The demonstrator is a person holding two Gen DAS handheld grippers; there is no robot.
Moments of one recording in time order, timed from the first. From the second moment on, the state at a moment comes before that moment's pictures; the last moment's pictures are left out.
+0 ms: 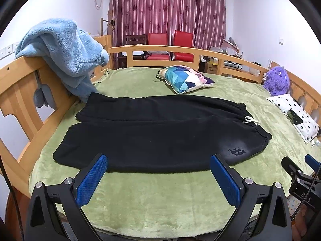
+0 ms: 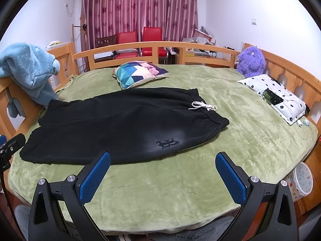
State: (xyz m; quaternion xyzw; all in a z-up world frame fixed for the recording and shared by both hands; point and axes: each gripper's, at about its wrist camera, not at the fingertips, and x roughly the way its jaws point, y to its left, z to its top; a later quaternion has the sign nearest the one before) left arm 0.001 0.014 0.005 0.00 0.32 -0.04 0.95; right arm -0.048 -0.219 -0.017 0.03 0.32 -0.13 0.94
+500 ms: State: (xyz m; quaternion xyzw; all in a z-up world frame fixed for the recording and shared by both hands) left arm -0.003 0.017 0.016 0.00 0.32 -0.03 0.95; right arm -0.050 -0.208 -0.002 0.03 0.31 -0.11 0.95
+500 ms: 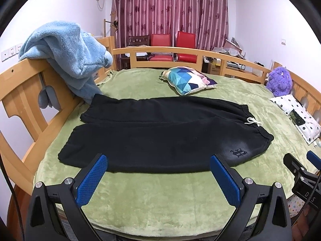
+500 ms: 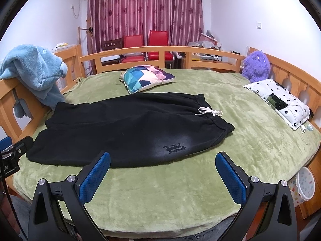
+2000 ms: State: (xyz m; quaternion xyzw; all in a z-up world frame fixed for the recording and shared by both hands) left arm 0.011 0.017 0.016 -0.02 0.32 -0.02 0.95; right arm -0.022 -0.219 0.011 0.05 0.32 -0.11 0.94
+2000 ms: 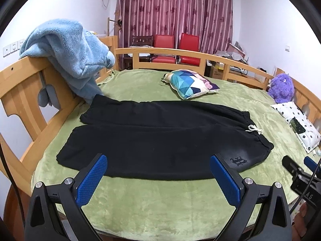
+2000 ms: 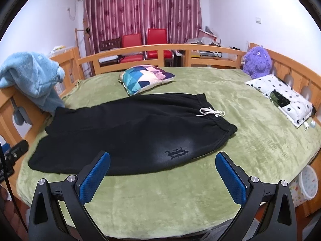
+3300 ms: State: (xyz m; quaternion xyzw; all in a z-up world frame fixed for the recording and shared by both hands) left arm 0.163 0.152 -0.207 -0.16 0.51 0.06 0.85; right arm 0.113 -0.326 -0.196 0.14 0.48 -0.17 0.85
